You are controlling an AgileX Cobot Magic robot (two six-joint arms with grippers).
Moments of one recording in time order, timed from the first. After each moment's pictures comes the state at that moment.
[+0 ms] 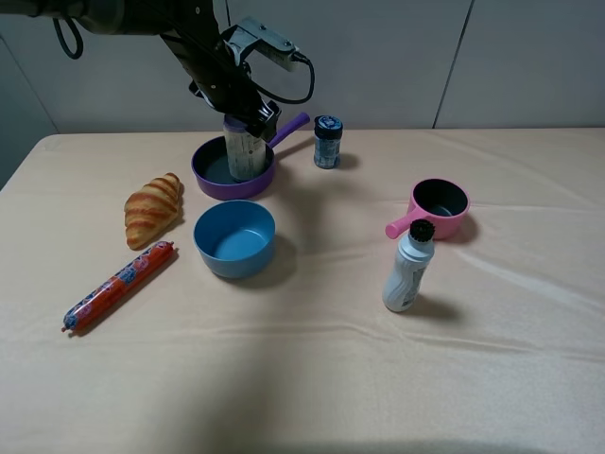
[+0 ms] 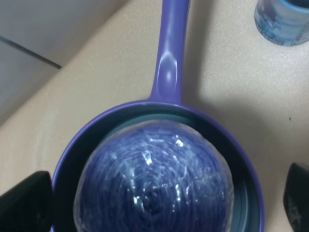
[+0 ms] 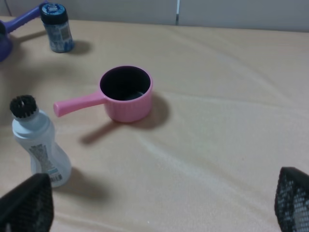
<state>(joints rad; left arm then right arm) -0.42 2.21 -1.79 0.09 0.55 0.28 0.14 -0.01 -0.50 0.02 1.02 0.00</state>
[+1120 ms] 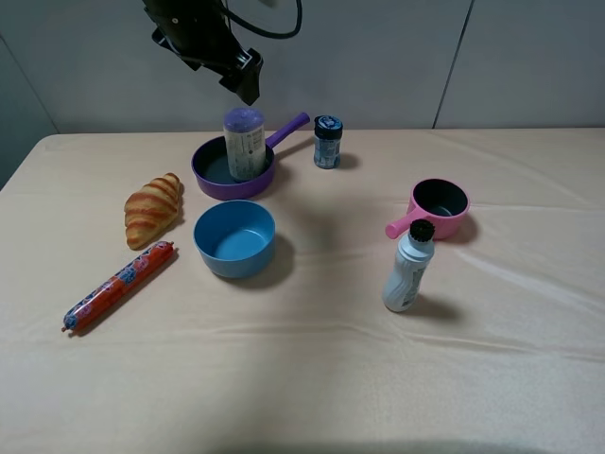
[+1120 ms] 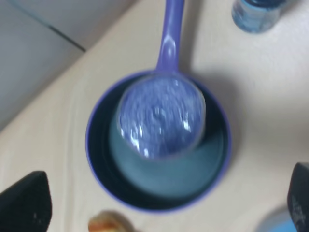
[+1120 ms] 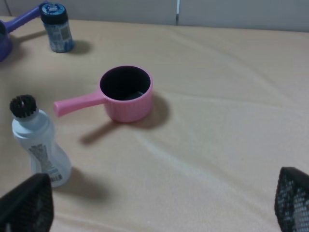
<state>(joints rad) -0.42 2.00 -1.79 0.08 0.79 0.28 0.14 -0.01 -0.50 0.02 1.02 0.00</state>
